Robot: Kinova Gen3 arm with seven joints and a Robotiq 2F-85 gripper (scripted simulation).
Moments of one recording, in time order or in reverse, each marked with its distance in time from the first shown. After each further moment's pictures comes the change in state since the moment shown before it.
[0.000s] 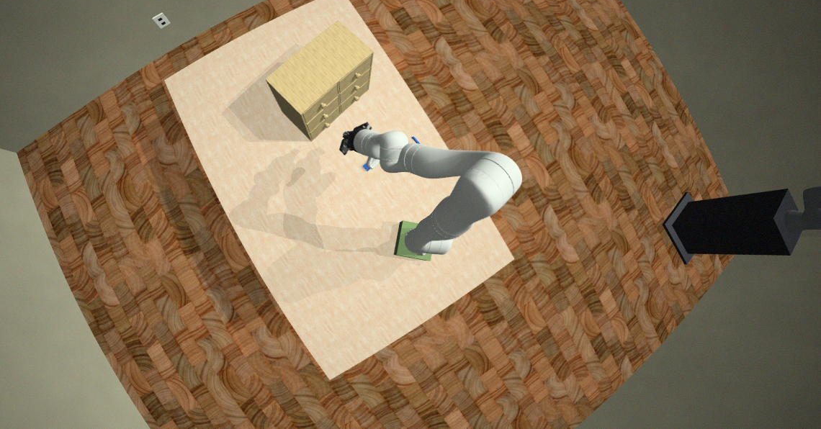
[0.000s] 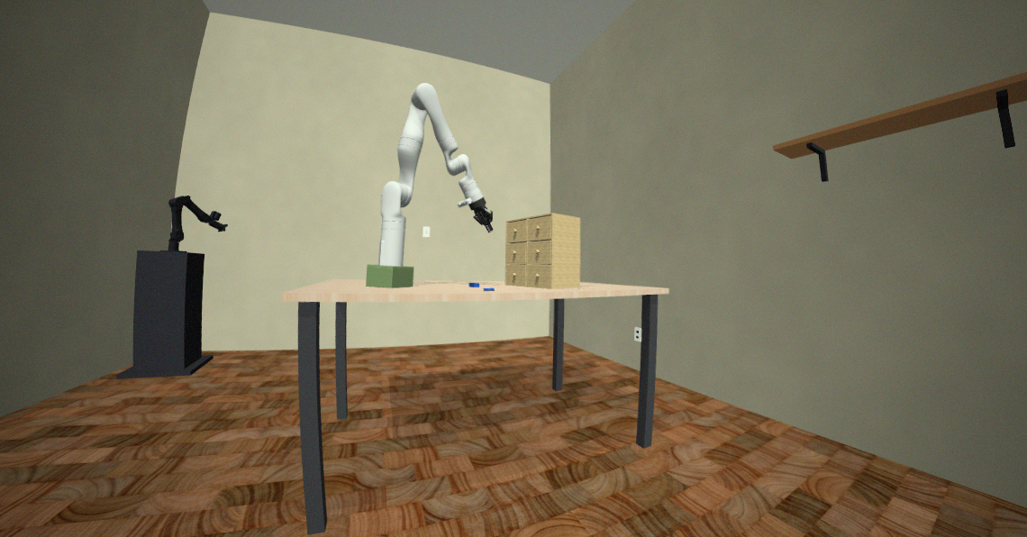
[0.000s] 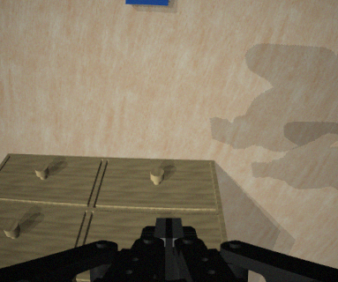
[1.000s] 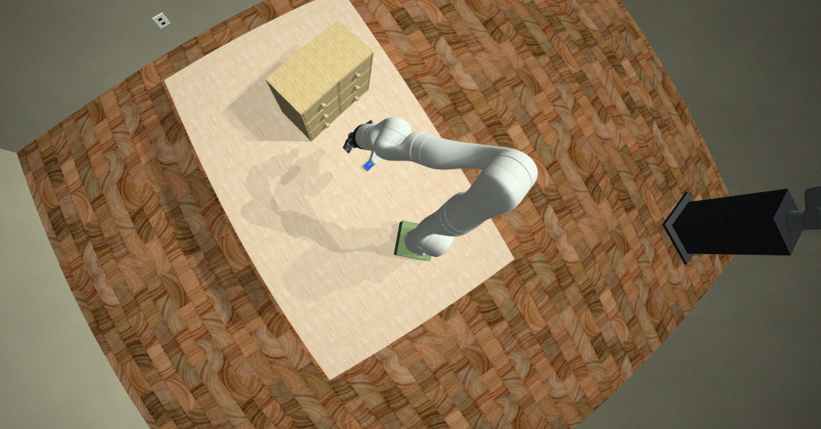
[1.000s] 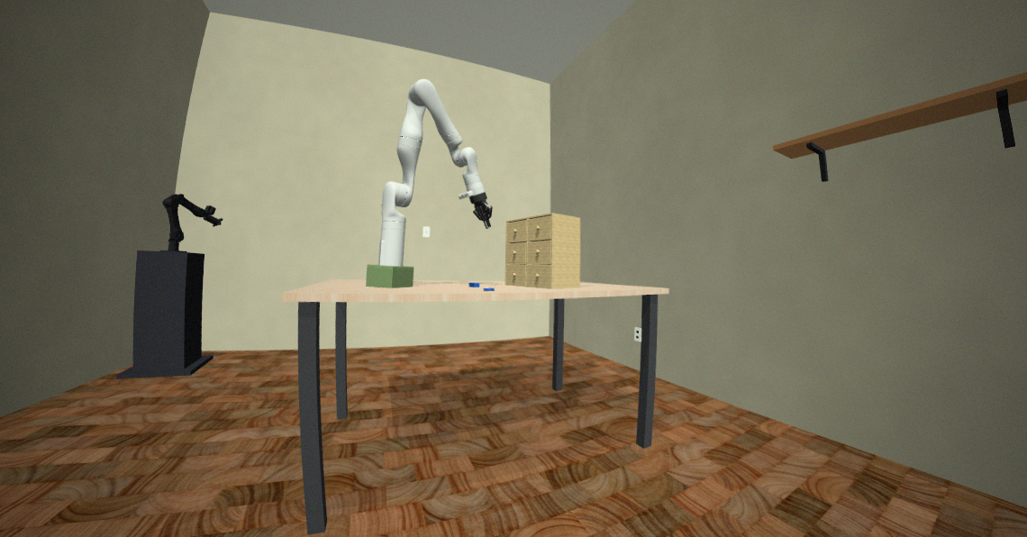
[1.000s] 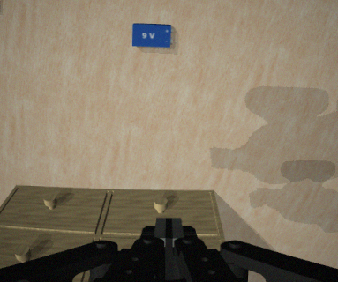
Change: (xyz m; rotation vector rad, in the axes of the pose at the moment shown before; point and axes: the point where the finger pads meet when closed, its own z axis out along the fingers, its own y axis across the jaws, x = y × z) arm 0.006 -0.008 -0.022 -0.014 0.139 0.014
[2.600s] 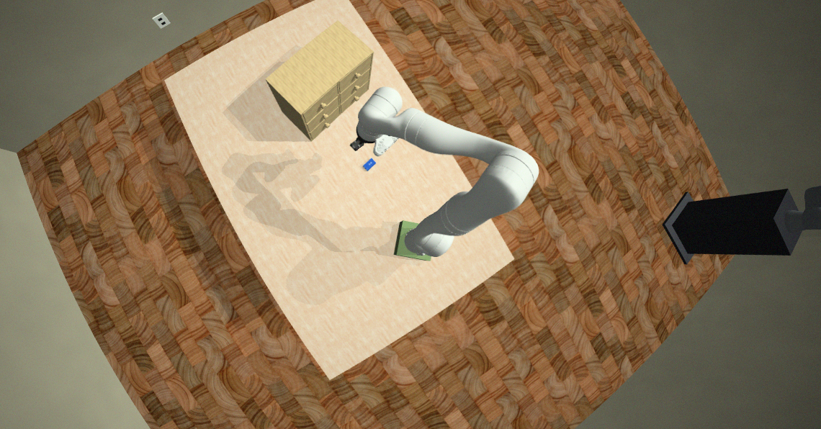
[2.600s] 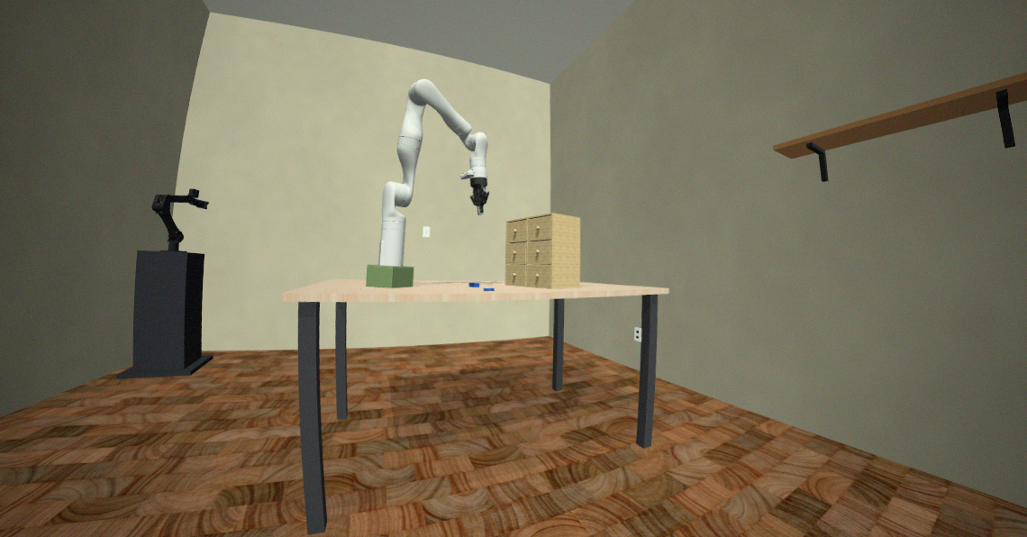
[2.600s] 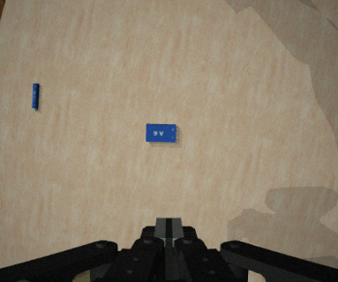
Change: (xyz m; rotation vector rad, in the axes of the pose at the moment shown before) arm 0.017 -0.008 -0.070 0.010 0.333 0.019
